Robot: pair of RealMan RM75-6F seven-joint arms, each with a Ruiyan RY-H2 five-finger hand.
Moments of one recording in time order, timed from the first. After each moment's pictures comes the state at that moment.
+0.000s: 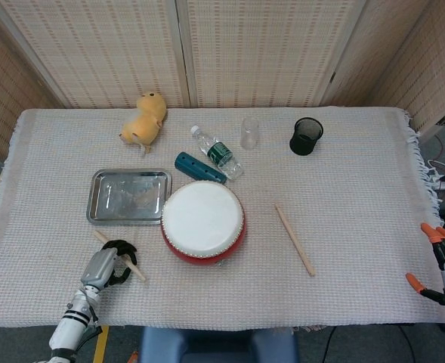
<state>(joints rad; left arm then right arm) -0.36 -1.49 -0.09 -1.62 1.17 1.05 0.00 -0.02 -1.08 0.03 -1.49 -1.58 1.59 0.19</state>
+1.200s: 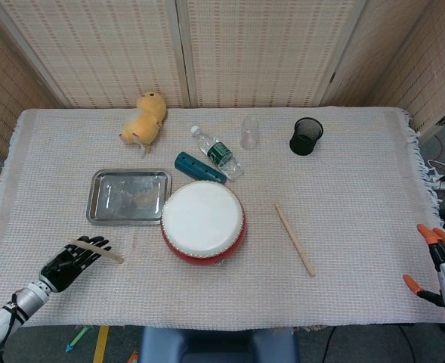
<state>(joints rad) -0.46 -1.26 0.14 -1.21 1.77 1.05 -2.53 -0.02 -1.07 0.02 -1.54 -1.59 1.60 0.14</state>
